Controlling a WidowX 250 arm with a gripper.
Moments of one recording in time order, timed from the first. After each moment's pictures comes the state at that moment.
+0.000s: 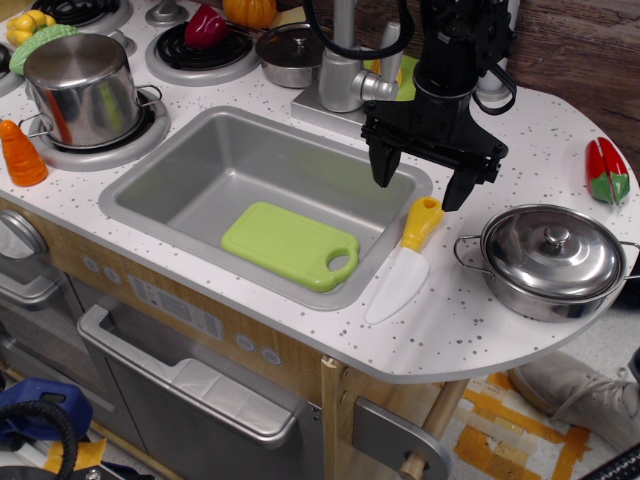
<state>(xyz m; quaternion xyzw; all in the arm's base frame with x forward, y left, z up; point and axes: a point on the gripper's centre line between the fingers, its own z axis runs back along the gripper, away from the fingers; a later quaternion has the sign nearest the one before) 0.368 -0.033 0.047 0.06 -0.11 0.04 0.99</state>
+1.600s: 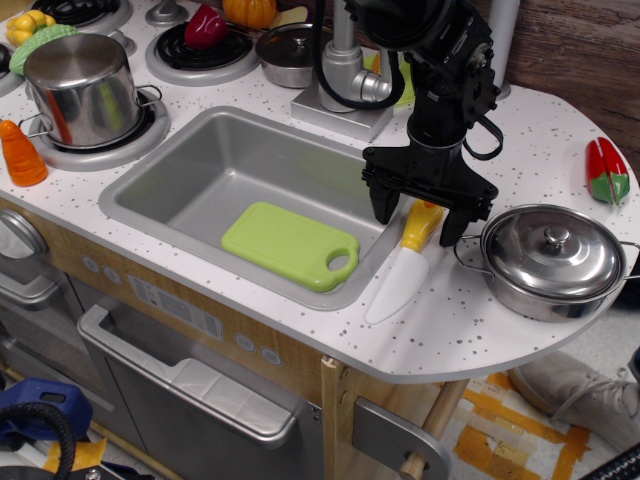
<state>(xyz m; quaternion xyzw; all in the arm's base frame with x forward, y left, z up) 0.374 -0.033 0.005 0.04 -0.11 0.05 0.99</state>
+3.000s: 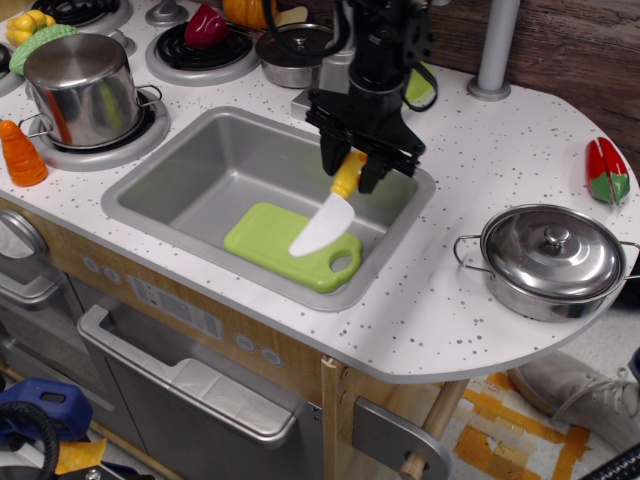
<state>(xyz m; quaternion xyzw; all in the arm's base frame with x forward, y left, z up) 0.383 0.038 0.023 0.10 -0.09 -0.03 0.99</state>
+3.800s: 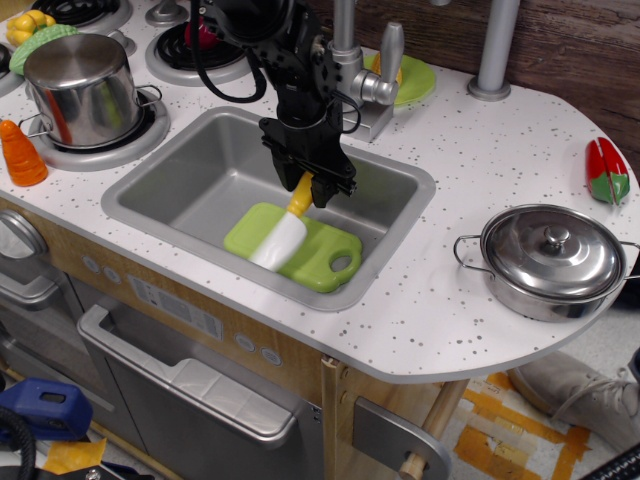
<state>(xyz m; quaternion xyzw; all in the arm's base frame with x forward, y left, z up) 0.390 0.084 -0.020 0.06 -0.14 -0.07 0.99</state>
